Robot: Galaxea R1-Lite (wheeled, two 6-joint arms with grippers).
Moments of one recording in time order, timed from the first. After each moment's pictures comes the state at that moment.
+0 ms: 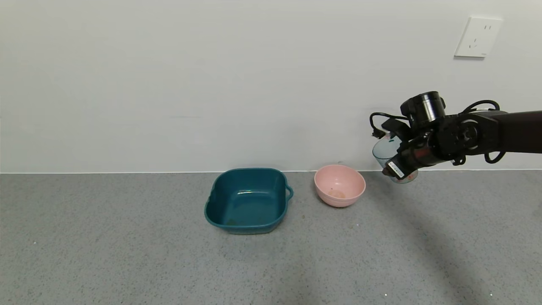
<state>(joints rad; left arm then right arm) 0.00 0.00 0.00 0.00 0.00 -0.02 0.23 2.10 -1.69 0.30 -0.31 -0.48</state>
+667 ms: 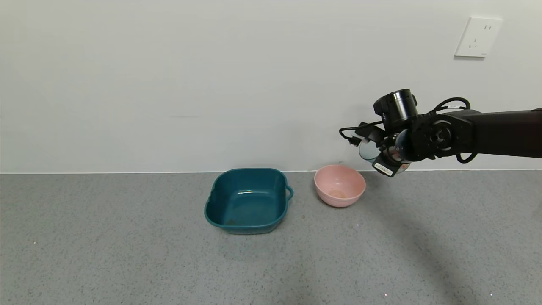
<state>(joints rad) 0.00 0.00 0.00 0.00 0.00 -0.02 0.34 2.15 -1.78 0.29 -0.54 -0.73</state>
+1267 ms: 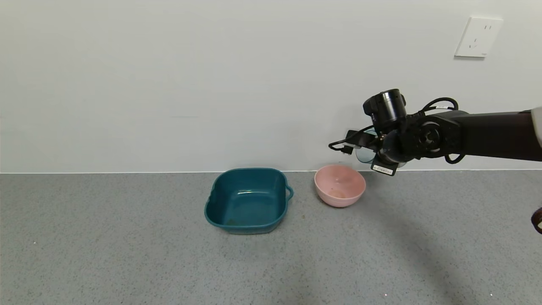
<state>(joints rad) 0.00 0.00 0.00 0.00 0.00 -0.02 0.39 2.17 -1.82 0.29 -0.65 -0.96</state>
